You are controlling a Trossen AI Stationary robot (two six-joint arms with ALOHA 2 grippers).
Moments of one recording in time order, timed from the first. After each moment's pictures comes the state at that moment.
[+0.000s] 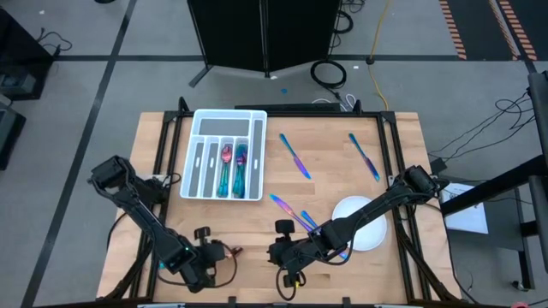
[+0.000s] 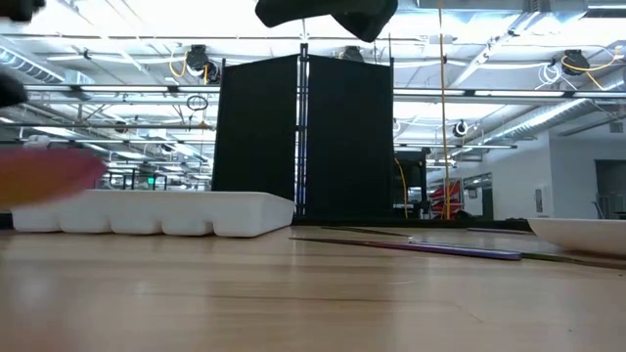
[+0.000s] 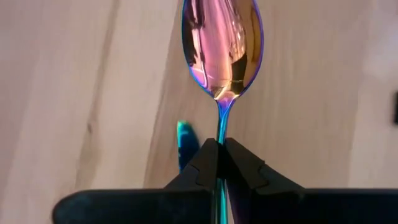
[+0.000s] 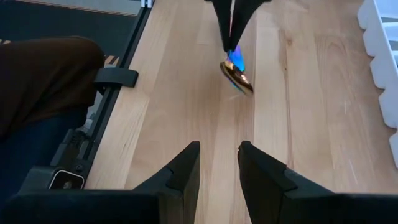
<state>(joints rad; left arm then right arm) -0.88 1.68 0.98 -0.61 -0.31 -1.02 0.51 1.95 1.50 -0.30 0.26 0.30</state>
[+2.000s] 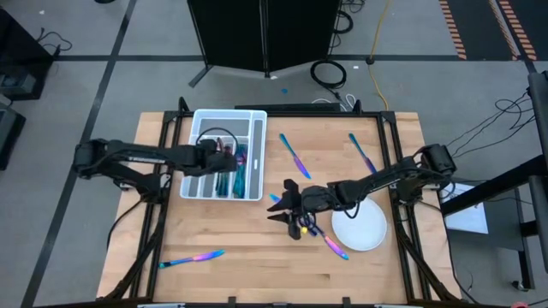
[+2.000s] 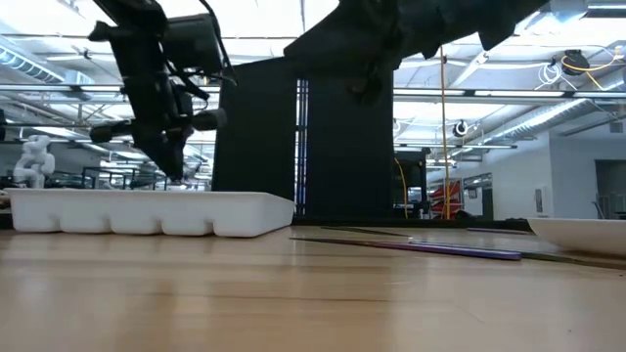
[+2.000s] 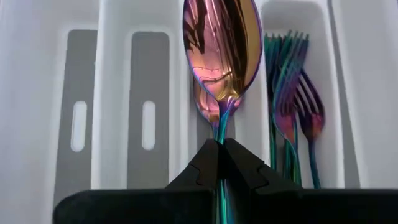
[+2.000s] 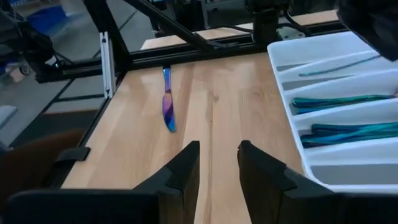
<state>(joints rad) 0.16 1.33 0.78 -0.75 -0.45 -1.32 0.22 1.68 0.94 0.39 0.07 0.27</state>
